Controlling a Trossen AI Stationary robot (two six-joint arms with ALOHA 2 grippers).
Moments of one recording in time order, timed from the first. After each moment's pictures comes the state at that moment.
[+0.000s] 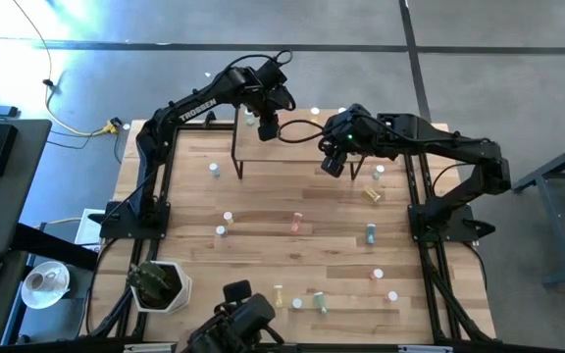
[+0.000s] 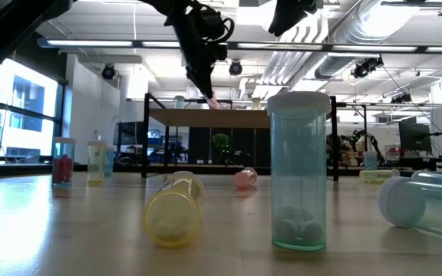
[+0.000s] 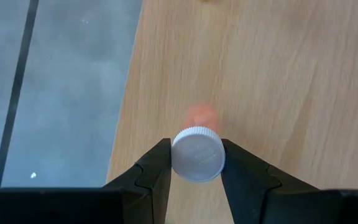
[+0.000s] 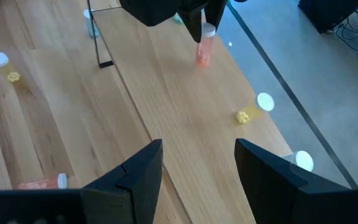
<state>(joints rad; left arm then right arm) 0.71 2.06 2.12 -1.16 -0.02 0.45 -0.18 1.48 1.67 -1.03 0.40 0.05</state>
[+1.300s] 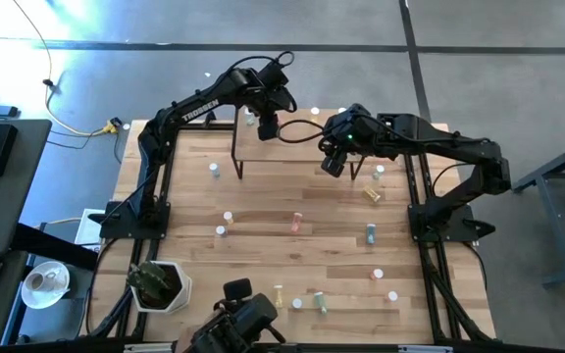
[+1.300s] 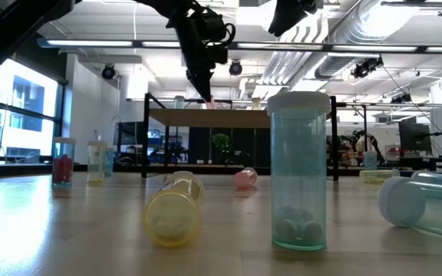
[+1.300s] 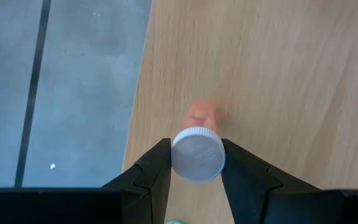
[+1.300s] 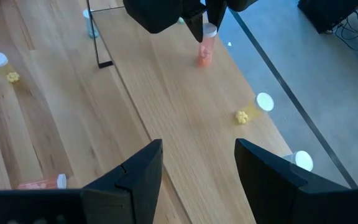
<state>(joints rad) 0.71 2.07 2.12 -1.16 -0.09 0.48 -0.18 1.48 1.67 -1.03 0.40 0.05</state>
